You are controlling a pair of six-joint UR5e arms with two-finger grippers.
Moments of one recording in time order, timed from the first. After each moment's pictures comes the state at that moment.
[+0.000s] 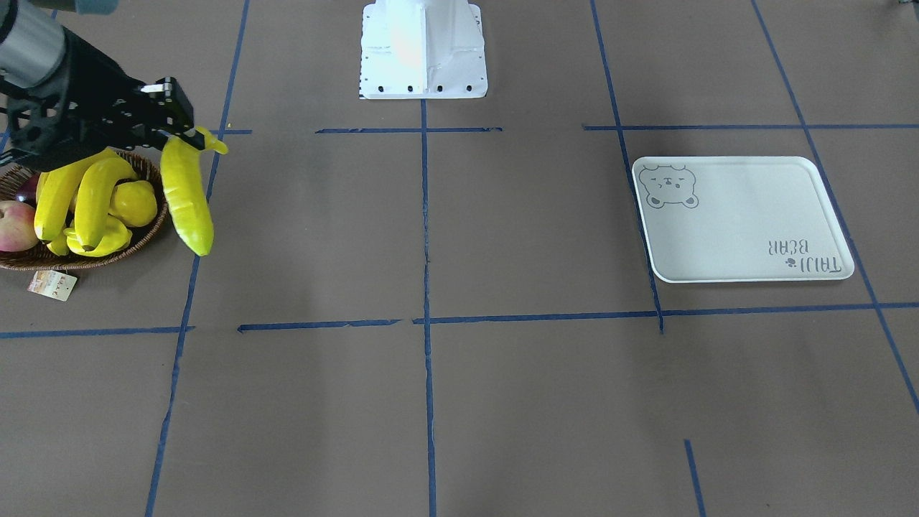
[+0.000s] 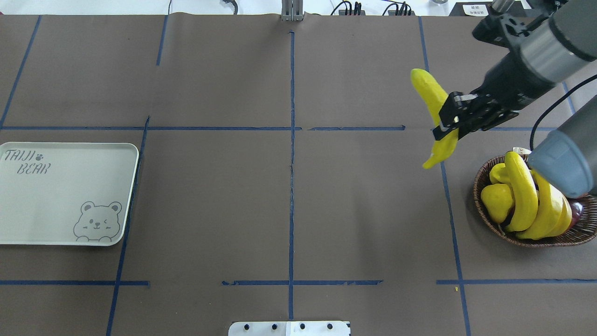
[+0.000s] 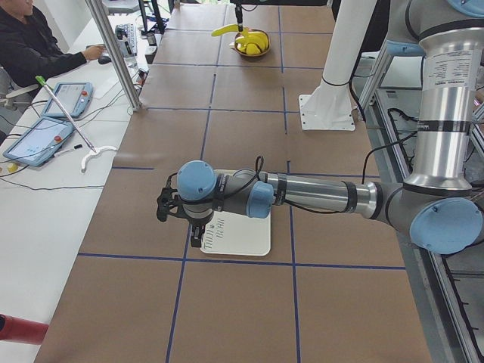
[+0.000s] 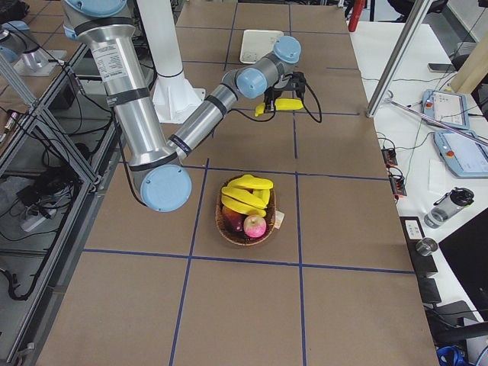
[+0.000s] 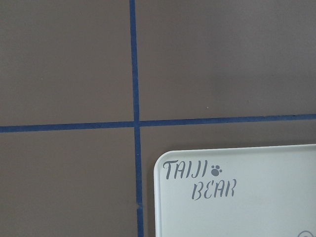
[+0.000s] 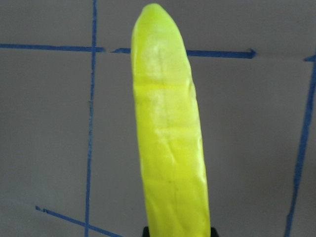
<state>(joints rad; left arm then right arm) -1.58 -1.57 -1.67 -1.70 -2.50 -0.15 0.97 -1.23 2.05 -1.63 2.50 0.84</state>
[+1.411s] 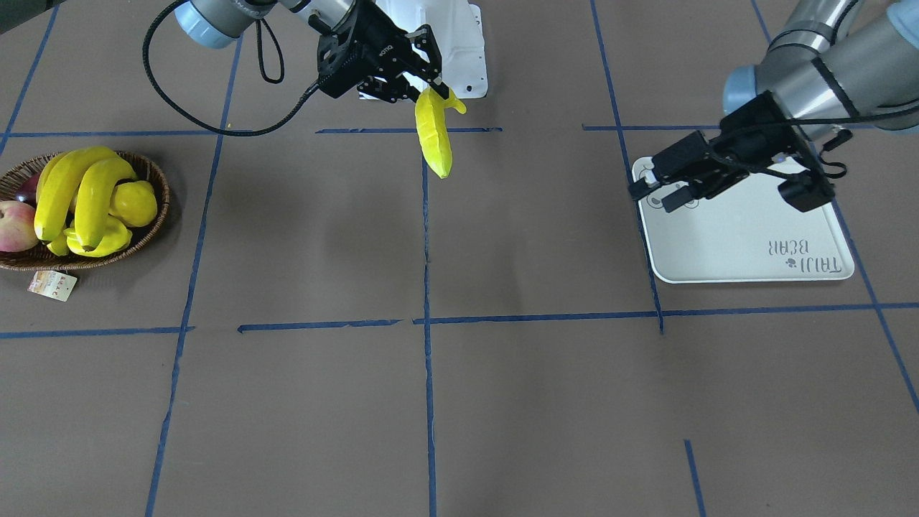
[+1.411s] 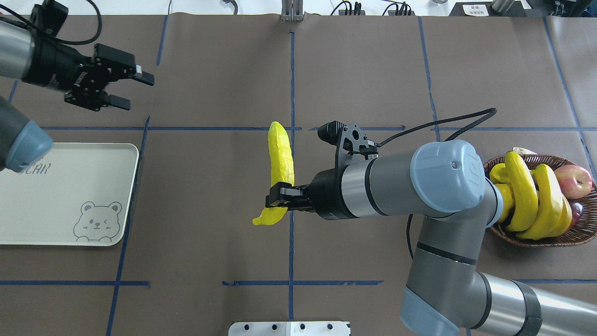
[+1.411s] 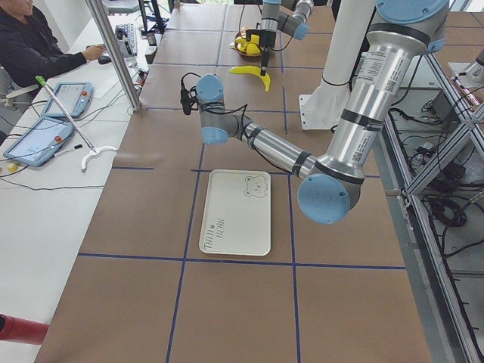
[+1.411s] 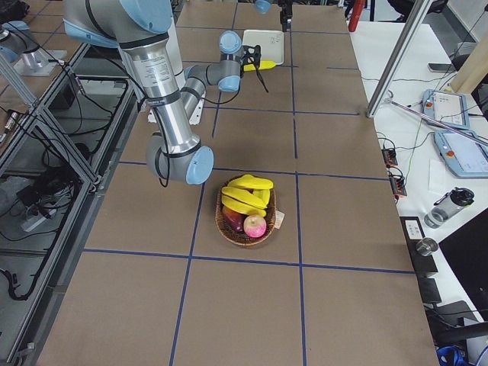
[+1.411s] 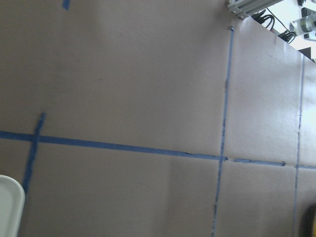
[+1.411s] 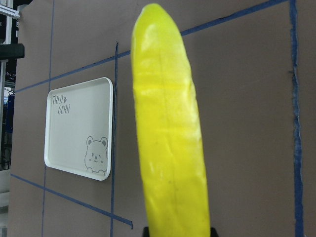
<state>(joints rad) -1.01 -1.94 -1.69 -2.59 -2.42 -1.71 0.42 -1.07 1.96 -0.97 1.88 1.52</state>
